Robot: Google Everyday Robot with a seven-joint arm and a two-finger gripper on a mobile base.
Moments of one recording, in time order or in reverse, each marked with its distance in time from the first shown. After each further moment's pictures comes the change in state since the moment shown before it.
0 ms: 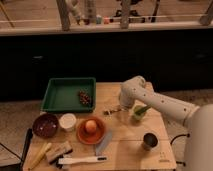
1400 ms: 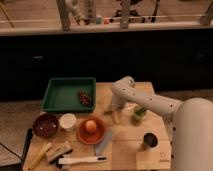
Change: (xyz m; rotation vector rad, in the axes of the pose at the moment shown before) arm -0.032 -0.003 0.023 -0.053 -0.010 -0.130
